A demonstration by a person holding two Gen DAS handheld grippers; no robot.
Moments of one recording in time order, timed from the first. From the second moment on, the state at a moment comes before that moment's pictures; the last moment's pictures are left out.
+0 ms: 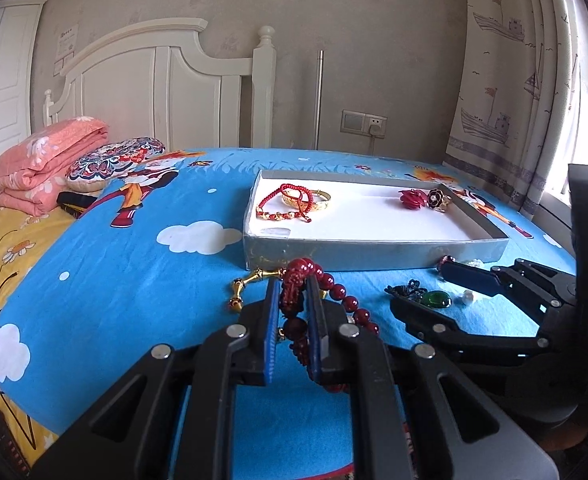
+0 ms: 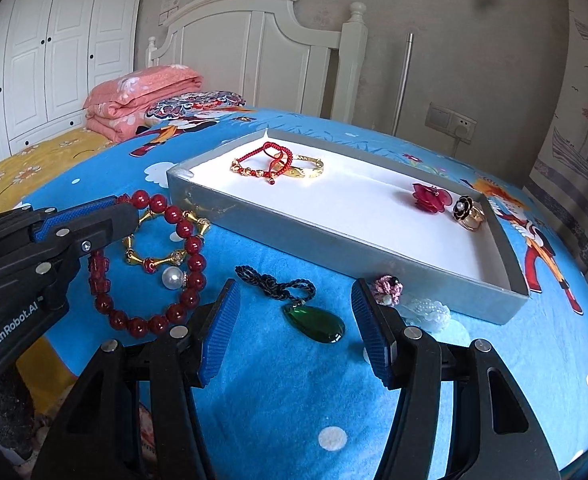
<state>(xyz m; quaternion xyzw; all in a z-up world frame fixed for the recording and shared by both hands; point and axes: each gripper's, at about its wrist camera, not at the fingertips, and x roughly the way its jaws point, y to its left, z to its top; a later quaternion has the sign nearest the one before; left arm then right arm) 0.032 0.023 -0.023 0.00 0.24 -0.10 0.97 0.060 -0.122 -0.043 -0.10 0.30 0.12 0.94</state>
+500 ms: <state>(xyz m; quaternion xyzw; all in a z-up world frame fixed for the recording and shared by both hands) 0.030 0.012 -0.021 0.02 0.24 -0.10 0.97 0.047 -0.133 -0.036 -0.10 0.26 0.12 0.95</state>
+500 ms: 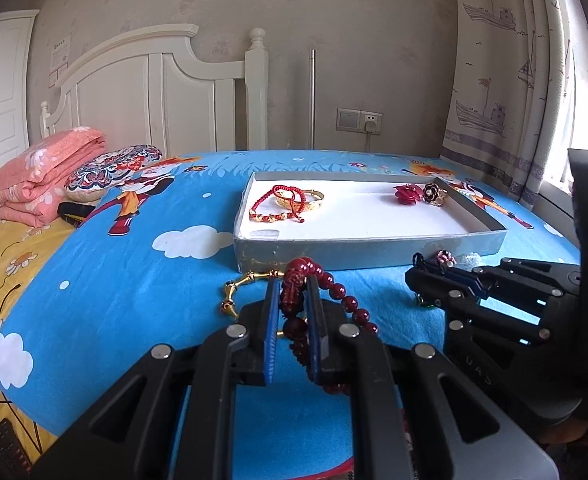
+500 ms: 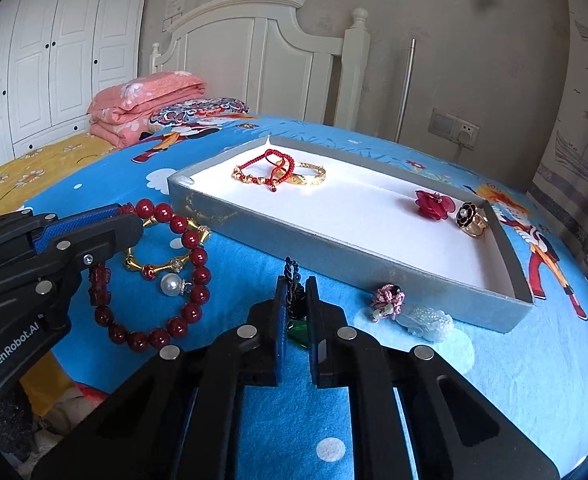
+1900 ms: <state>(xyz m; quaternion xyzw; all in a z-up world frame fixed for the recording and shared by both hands) 0.037 0.018 -0.038 0.02 0.30 -0.11 0.95 0.006 -0.167 -0.018 -0.06 0.22 0.11 0.97</state>
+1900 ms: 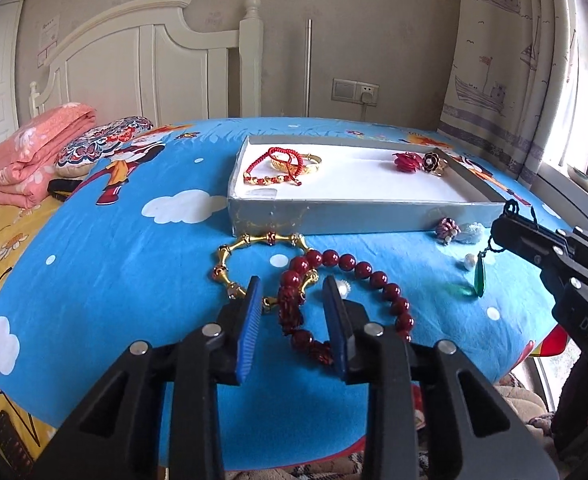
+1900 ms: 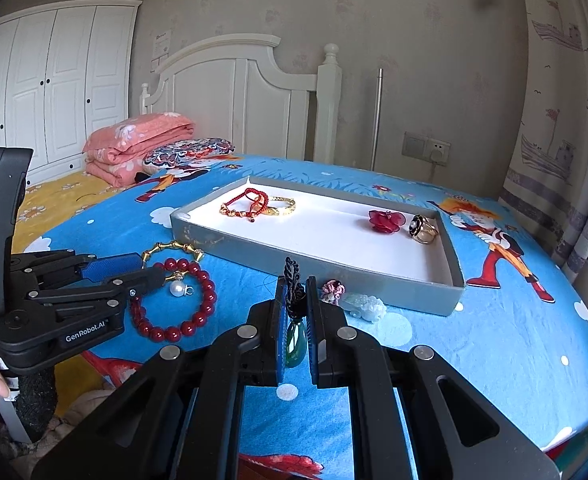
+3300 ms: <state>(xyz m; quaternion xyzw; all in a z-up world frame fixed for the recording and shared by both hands) 0.002 -0.019 0.006 0.05 0.19 -0.11 0.97 -0.006 -0.167 -0.008 -0.07 0.19 0.09 0.97</state>
